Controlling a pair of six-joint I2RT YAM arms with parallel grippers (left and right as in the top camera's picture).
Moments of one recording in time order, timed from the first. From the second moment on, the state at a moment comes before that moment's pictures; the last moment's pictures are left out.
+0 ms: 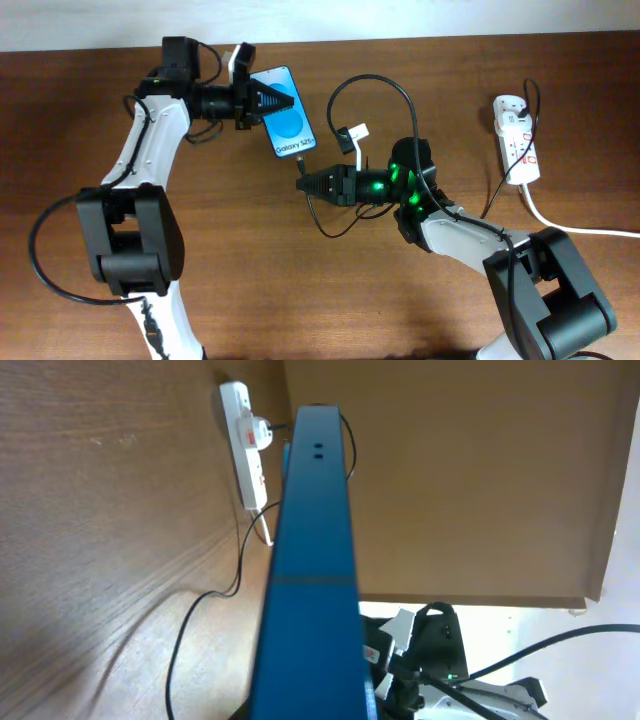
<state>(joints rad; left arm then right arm) -0.03 2.12 1.76 -0.72 1.38 -0.31 0.42 1.73 0.77 0.82 -1.05 1.02</state>
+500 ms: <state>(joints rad) -0.05 2.12 1.76 -0.72 1.38 -0.31 0.41 1.73 0.77 0.82 -1.05 1.02</state>
